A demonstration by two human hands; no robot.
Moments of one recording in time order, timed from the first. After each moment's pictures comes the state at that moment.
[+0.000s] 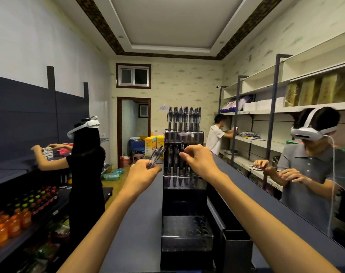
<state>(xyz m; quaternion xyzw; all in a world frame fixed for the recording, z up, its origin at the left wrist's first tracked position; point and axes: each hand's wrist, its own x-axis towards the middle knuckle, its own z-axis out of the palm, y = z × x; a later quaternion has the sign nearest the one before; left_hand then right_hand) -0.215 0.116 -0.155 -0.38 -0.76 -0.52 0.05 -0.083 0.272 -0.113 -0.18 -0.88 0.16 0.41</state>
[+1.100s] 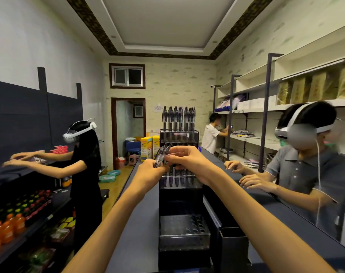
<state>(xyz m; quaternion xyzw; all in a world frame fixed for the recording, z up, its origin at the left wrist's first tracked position) -0.190 0.128 -0.143 -0.42 -0.72 -0.55 -0.07 -0.067 0.241 -0.106 -0.06 -0.79 0.54 0.28</state>
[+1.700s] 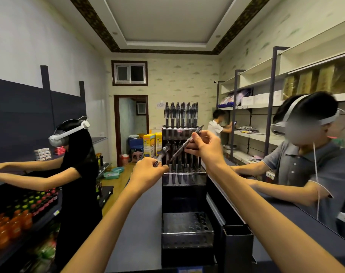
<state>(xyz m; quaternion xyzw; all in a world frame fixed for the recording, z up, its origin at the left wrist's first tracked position) -0.193 0.118 -0.146 -0.44 -0.76 -0.48 0.03 -0.068 0.268 -0.105 -0.08 -0.62 0.59 0.51</state>
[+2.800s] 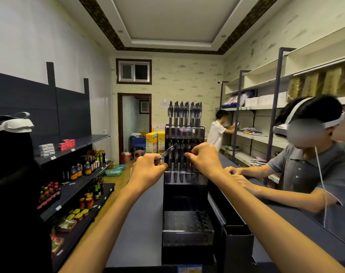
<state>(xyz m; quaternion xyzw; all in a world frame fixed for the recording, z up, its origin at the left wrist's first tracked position) -0.189 0.111 -0.143 -0.44 -0.77 -0.44 0.14 -0.079 0.279 -0.118 -0.27 -0.87 0.15 0.39</state>
